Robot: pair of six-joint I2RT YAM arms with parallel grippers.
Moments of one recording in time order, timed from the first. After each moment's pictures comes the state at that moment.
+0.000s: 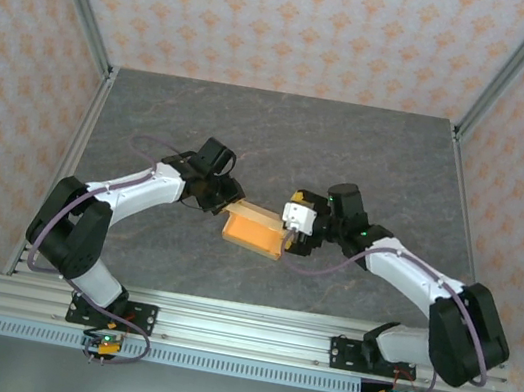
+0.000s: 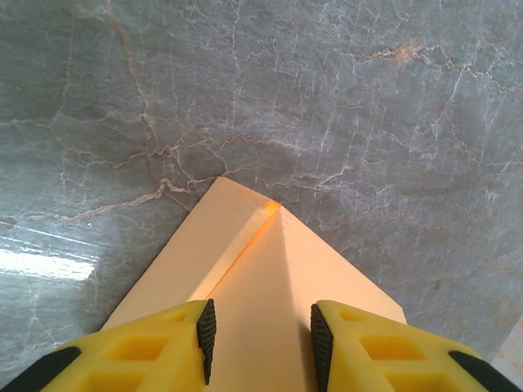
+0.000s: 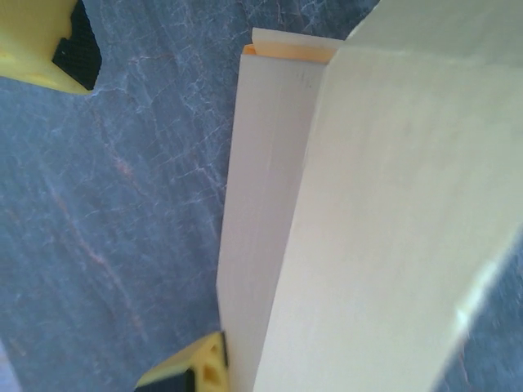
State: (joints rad) left arm -0.45 1.57 1.00 -0.49 0.21 -1.15; right arm 0.53 1.29 0.68 -0.13 -0.46 -0.94
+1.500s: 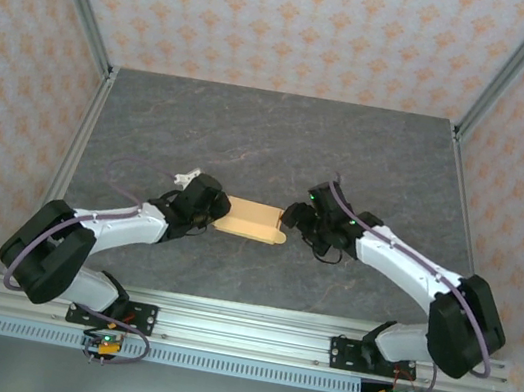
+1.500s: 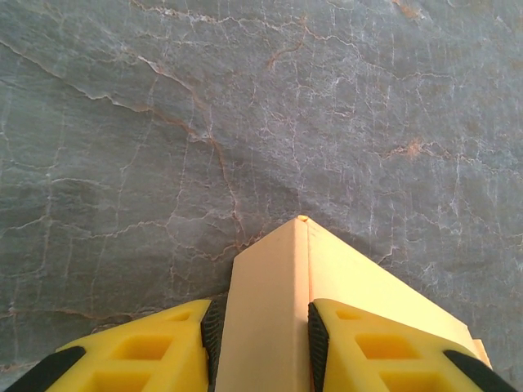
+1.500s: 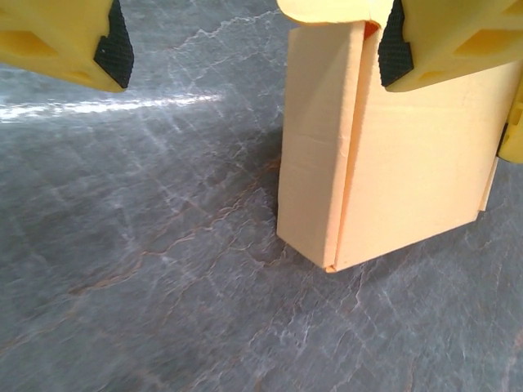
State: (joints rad) left arm -0.55 1.39 0.59 -0.02 -0.18 -1.11; right arm 0.64 1.38 0.85 -0.49 -0.12 1.08
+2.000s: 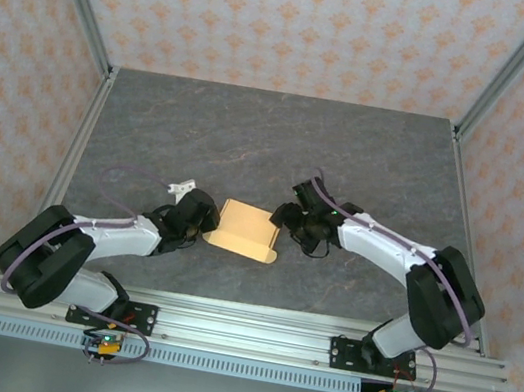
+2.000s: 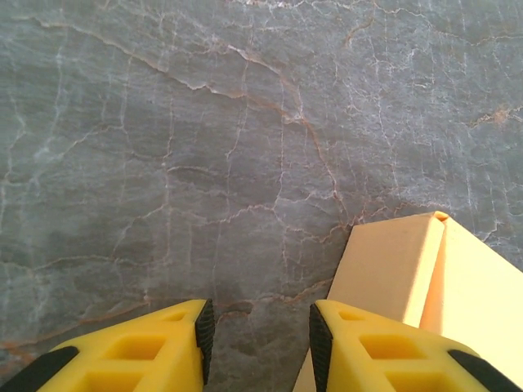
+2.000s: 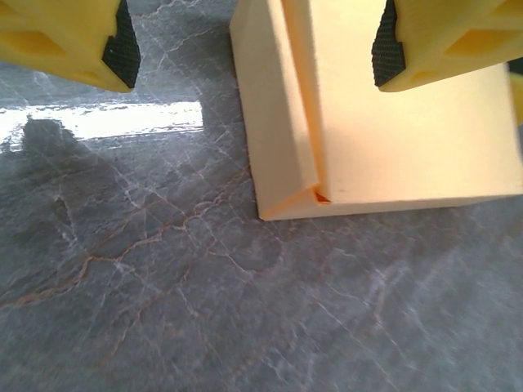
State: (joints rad) left arm -0.57 1.37 0.45 0.07 -0.27 -0.96; right arm 0.68 1.55 0.92 -0.47 -0.13 1.10
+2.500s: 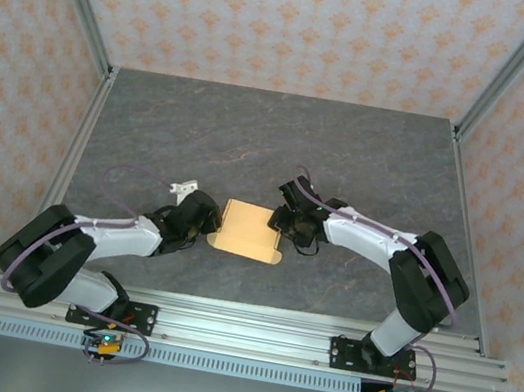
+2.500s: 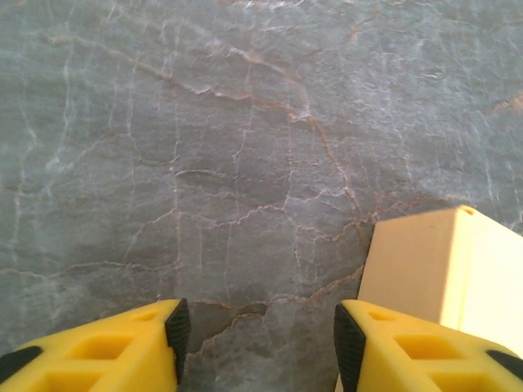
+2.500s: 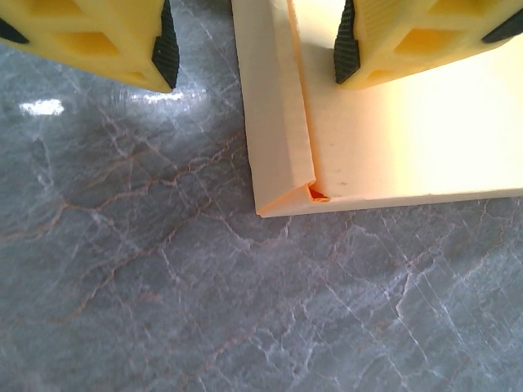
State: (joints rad) left arm -0.58 1.34 0.45 0.04 -0.30 -0.89; right arm 0.72 1.65 0.98 -0.48 0.00 1.00
